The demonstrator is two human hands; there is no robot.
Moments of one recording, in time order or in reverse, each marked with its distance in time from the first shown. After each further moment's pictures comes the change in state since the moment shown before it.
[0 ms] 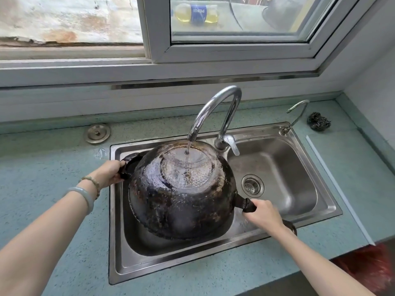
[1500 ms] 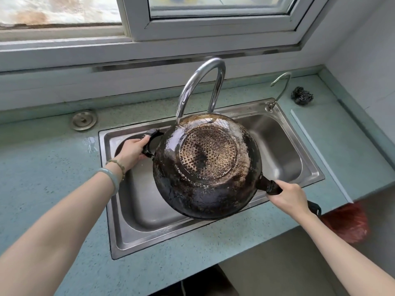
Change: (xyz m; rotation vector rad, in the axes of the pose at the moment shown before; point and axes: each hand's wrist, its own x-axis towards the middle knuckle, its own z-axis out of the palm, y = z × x) left_hand -0.020 0.000 0.075 -0.129 -0.224 0.319; right_hand -0.056 0.067 -0.030 0.001 0.262 0.024
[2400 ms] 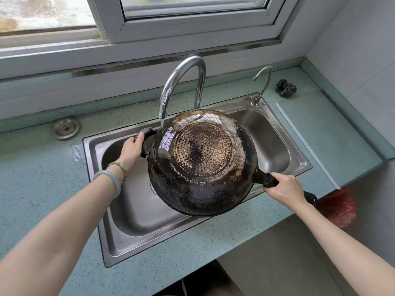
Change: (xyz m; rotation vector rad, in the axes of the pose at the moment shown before) left_hand 0.001 0.010 0.030 0.470 0.119 0.133; right_hand -0.001 0.016 -0.011 0.045 0.021 -0.004
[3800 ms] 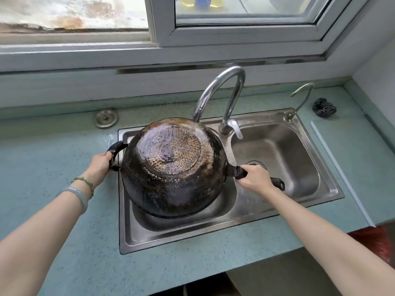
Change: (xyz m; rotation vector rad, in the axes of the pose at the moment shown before) left_hand -0.007 -0.117 -0.125 -0.308 0.229 -0.265; right_hand 0.076 -0.115 0.064 -0.064 -0.202 -0.248
